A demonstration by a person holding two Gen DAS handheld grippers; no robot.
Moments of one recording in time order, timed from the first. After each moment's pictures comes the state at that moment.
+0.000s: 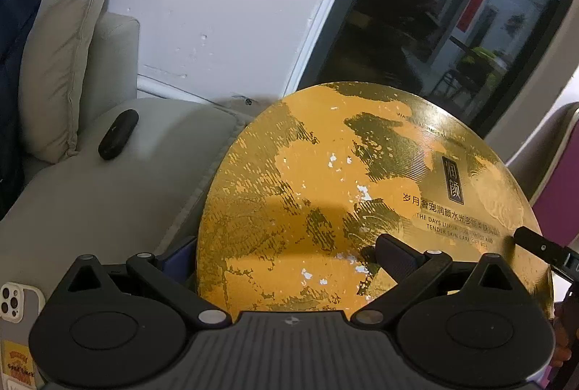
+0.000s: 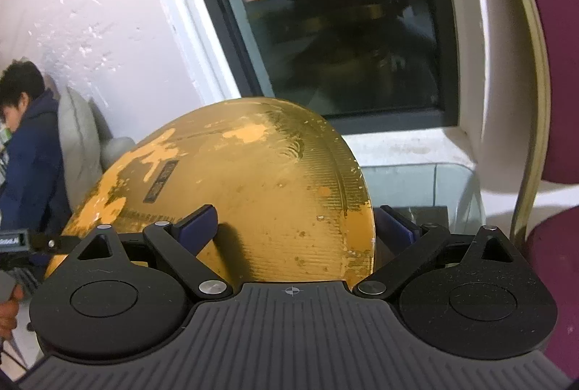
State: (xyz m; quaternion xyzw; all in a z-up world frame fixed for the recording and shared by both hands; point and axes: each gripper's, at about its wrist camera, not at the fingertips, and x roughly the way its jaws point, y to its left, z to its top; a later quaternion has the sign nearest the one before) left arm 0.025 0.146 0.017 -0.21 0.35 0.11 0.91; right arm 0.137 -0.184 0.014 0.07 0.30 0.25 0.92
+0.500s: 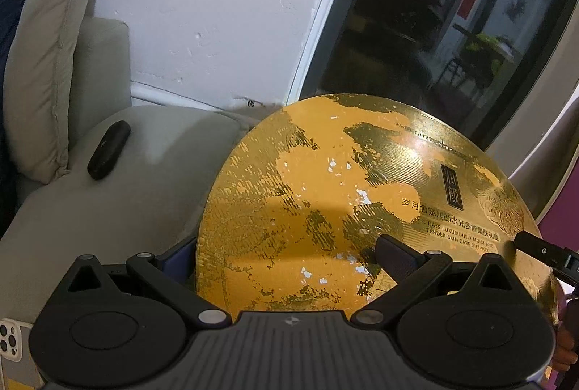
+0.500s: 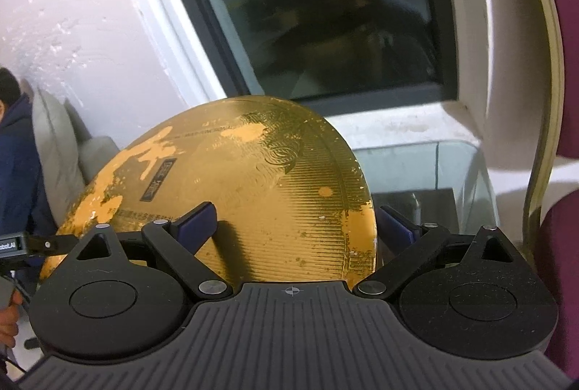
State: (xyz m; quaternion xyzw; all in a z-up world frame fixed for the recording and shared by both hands) left arm 0.058 0.155 -0.003 -0.18 0.36 0.11 0.91; right arm 0.168 -0.168 -0.017 0.09 0.33 0.23 0.91
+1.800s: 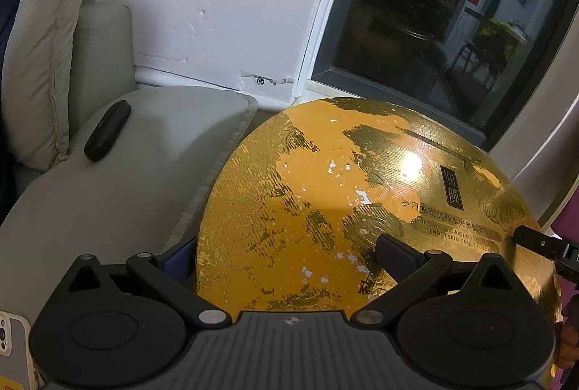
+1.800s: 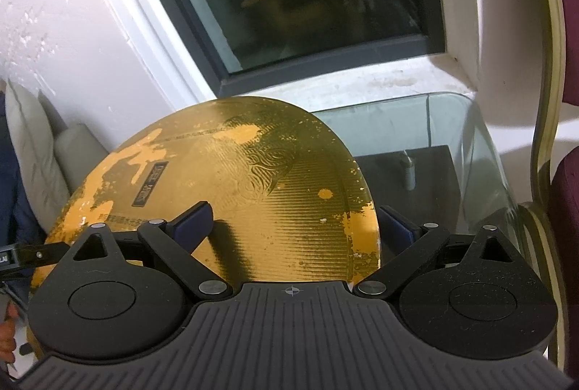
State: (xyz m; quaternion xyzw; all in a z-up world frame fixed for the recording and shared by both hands) left arm 0.071 0.152 -0.041 -0.16 0.37 0.13 0.90; right arm 0.183 -0.170 -0.054 0.11 0.37 0.20 0.90
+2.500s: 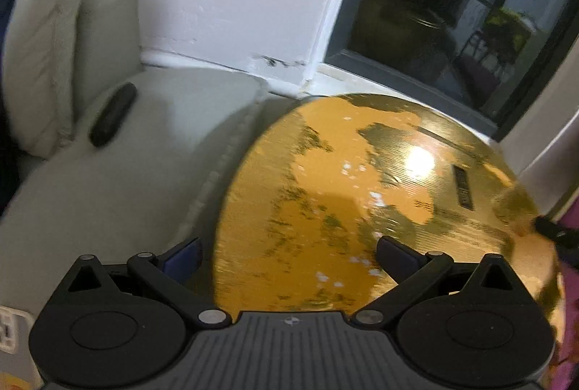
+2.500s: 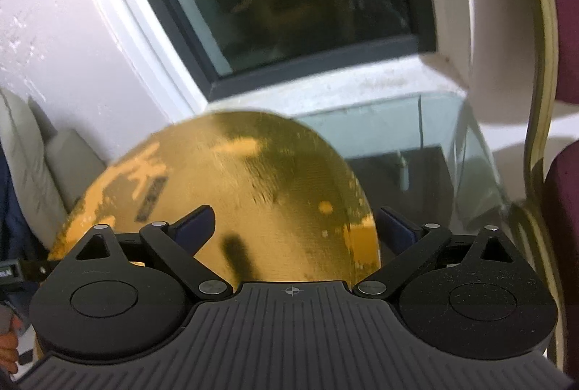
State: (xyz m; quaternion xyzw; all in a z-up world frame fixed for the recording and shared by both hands) left arm 0.078 0.168 -0.042 -0.16 0.41 0.14 0.89; right arm 0.184 -0.165 -0.042 0.11 0.36 0.18 0.91
